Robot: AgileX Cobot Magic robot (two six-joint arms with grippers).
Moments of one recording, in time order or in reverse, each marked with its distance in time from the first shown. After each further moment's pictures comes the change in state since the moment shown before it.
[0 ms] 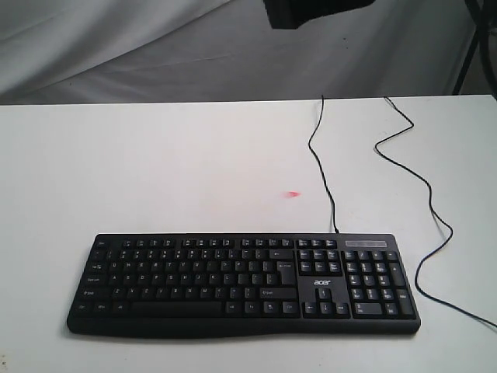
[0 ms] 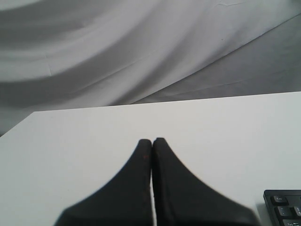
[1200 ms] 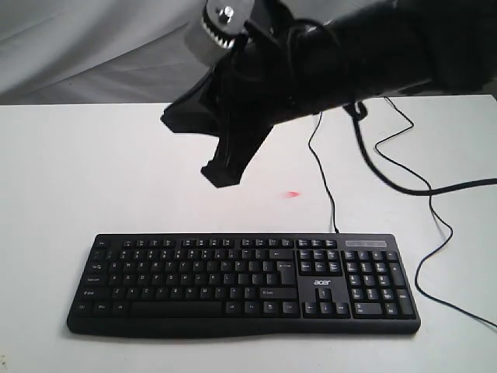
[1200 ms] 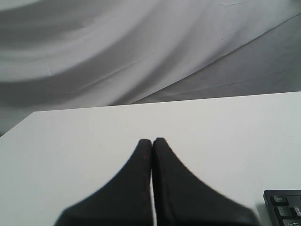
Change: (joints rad) left arm 0.000 0.000 0.000 0.000 0.000 0.000; right arm 0.113 0.206 0.000 0.185 0.264 -0.398
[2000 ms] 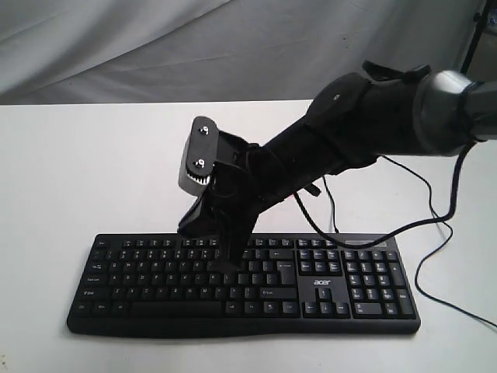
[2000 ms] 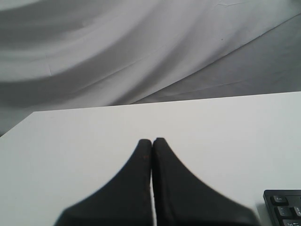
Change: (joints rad) left arm 0.000 0.000 0.000 0.000 0.000 0.000; right arm 0.000 0.347 -0.002 -0.028 0.071 -0.160
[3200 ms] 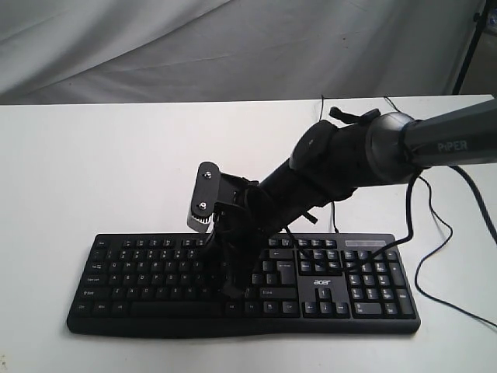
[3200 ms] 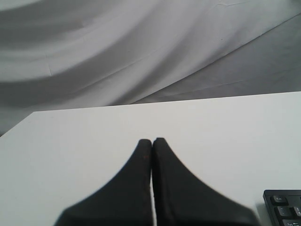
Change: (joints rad) left arm 0.000 0.000 0.000 0.000 0.000 0.000; right arm 0.000 0.172 0.000 -0.060 -0.113 0.000
